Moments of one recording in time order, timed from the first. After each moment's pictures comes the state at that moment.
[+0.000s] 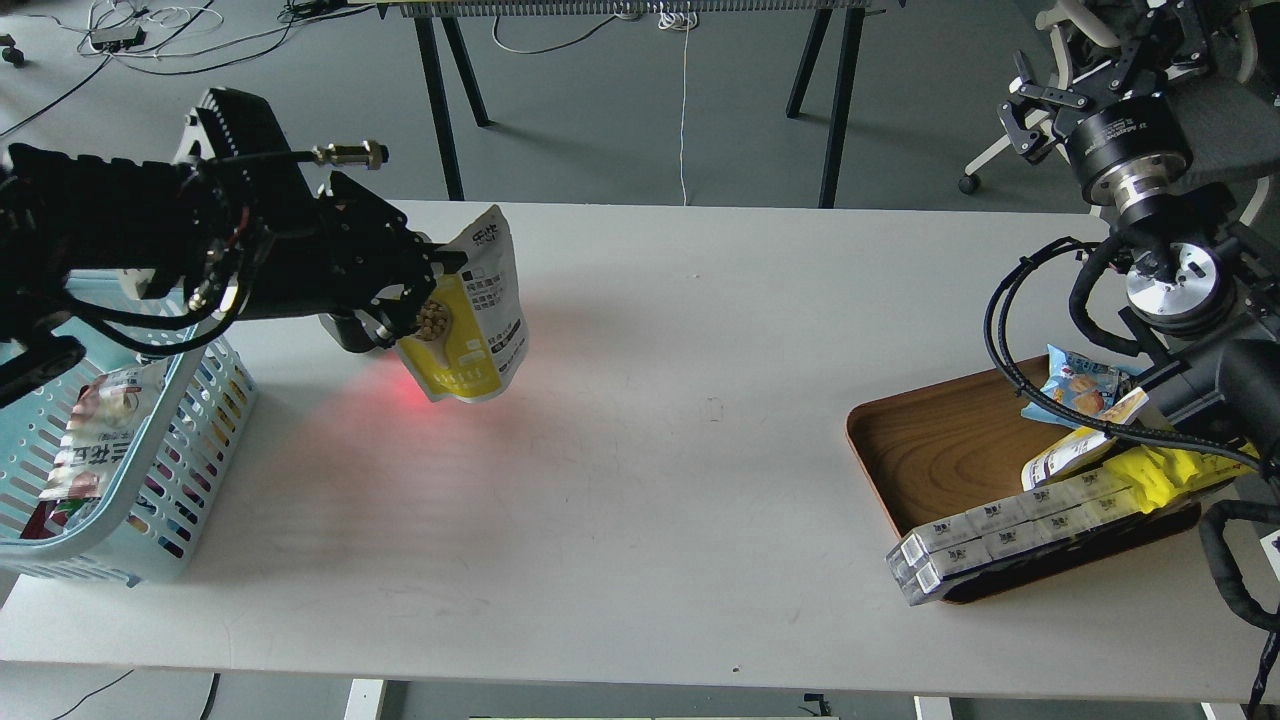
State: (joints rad) left arm -0.99 1.04 -0.54 -1.71 2.18 -0.49 -0.39; right arm 0.96 -0.31 0.68 0.38 0.27 0.49 0.32
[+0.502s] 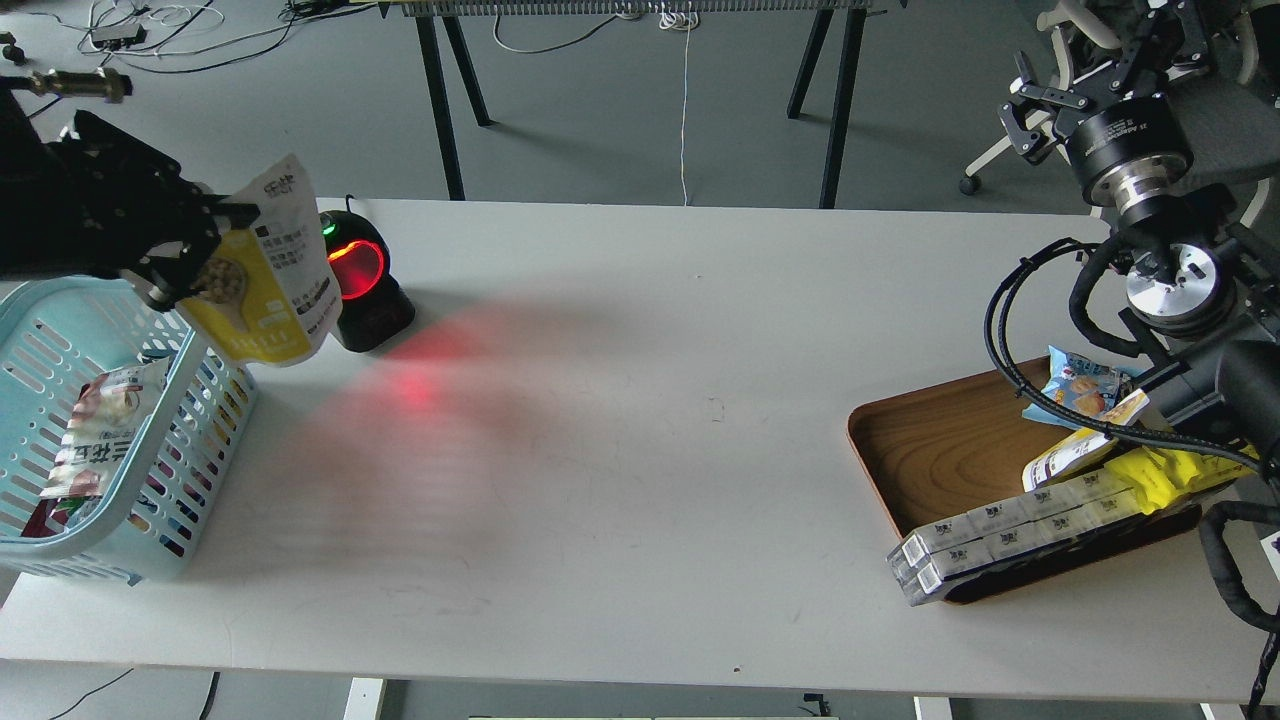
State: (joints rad) left arm -0.98 1.40 -0.62 -1.72 2.14 -0.49 -0.49; right arm 0.96 -0.30 0.68 0.38 0.27 0.49 0.32
